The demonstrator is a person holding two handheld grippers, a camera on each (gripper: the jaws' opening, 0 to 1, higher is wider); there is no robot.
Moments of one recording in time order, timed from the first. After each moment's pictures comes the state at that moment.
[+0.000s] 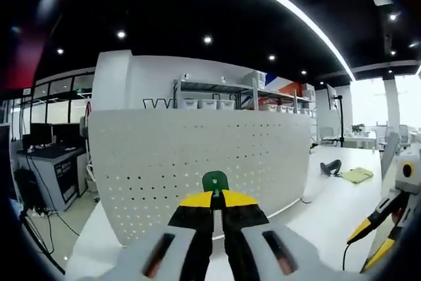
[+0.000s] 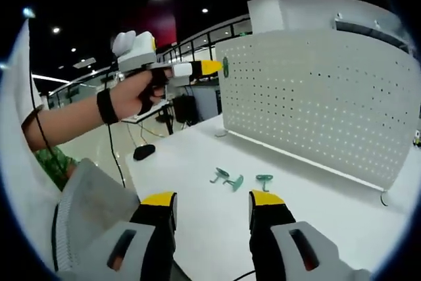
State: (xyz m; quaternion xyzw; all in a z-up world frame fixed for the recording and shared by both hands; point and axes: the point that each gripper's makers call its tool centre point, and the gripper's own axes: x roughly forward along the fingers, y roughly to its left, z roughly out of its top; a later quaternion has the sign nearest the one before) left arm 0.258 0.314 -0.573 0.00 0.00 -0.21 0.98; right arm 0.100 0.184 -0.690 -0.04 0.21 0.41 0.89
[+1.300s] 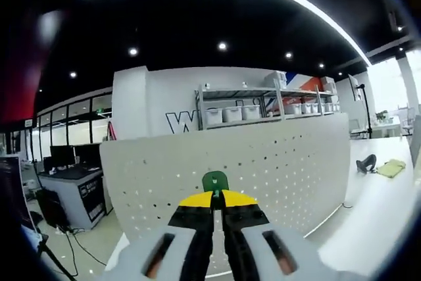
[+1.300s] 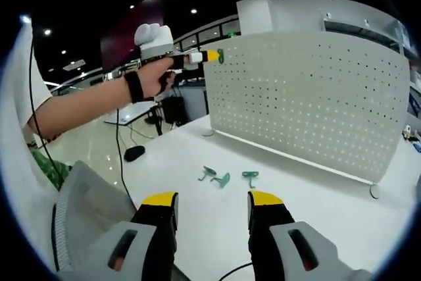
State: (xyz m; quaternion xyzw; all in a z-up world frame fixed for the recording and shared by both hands) left arm 0.336 0.339 -0.537 0.05 -0.04 -0.13 0.99; right arm 0.104 0.160 -0.687 -0.03 0.21 0.37 0.90
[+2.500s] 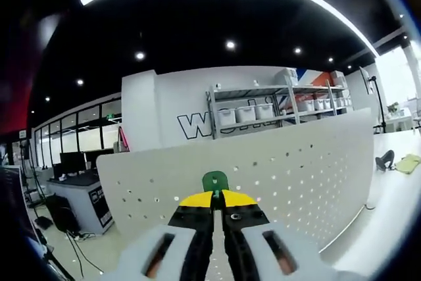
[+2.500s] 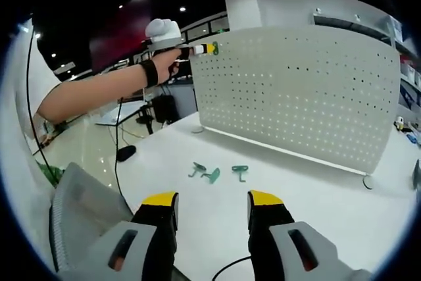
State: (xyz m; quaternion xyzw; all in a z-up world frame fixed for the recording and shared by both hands) left arm 0.393 0.358 -0.525 0.07 -0.04 -0.08 0.99; right arm 0.109 0.146 -0.691 -0.02 0.22 0.34 0.91
